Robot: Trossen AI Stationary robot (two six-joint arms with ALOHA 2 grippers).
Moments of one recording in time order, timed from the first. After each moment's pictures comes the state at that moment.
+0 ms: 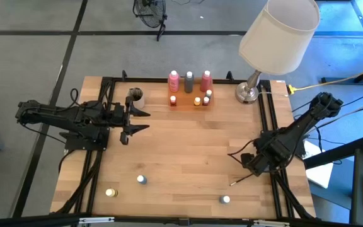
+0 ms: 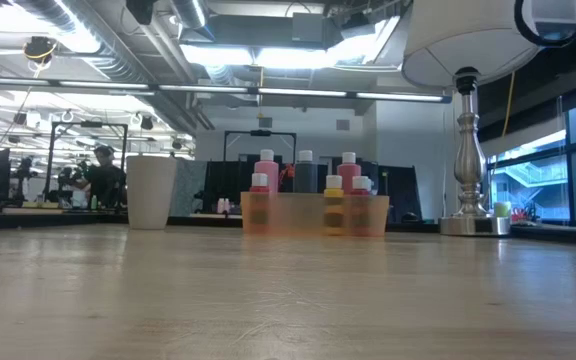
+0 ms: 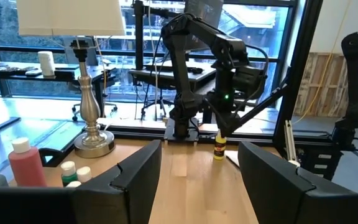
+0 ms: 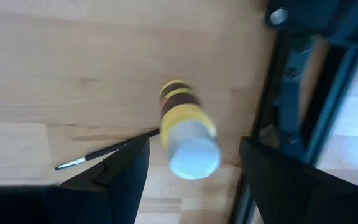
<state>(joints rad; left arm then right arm) -0.09 0.67 0.59 0.09 -0.14 -0.06 0.74 1.22 0.86 -1.23 -0.11 2.21</state>
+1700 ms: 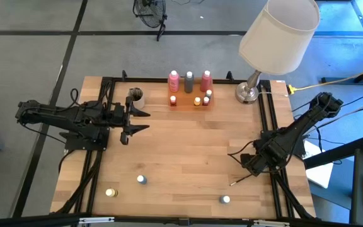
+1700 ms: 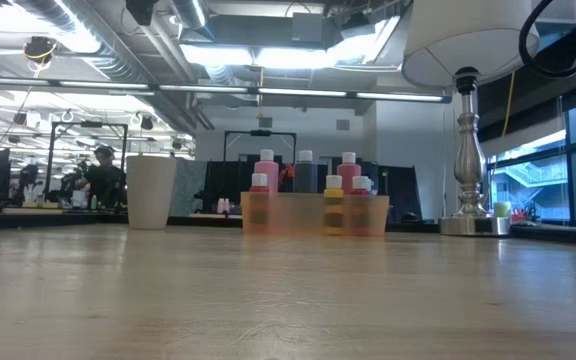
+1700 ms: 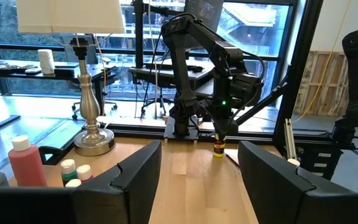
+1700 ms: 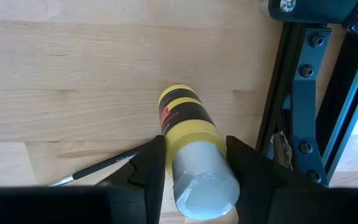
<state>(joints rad) -0.09 0.67 0.59 0.08 -0.14 -0.07 0.74 1.22 0.75 -1.12 -0.14 2.26</state>
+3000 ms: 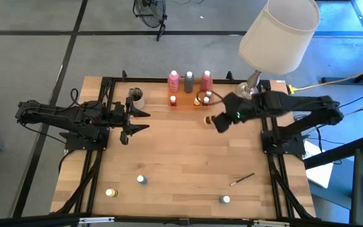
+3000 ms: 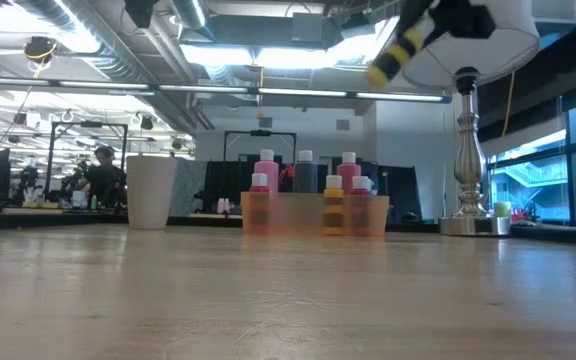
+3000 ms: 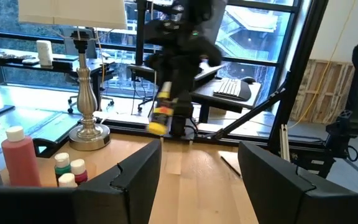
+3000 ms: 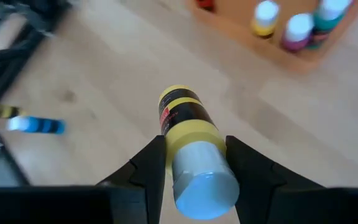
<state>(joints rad) -0.09 0.67 0.59 0.08 -0.14 -0.13 0.07 1.31 1.41 -1.08 0.21 0.94</state>
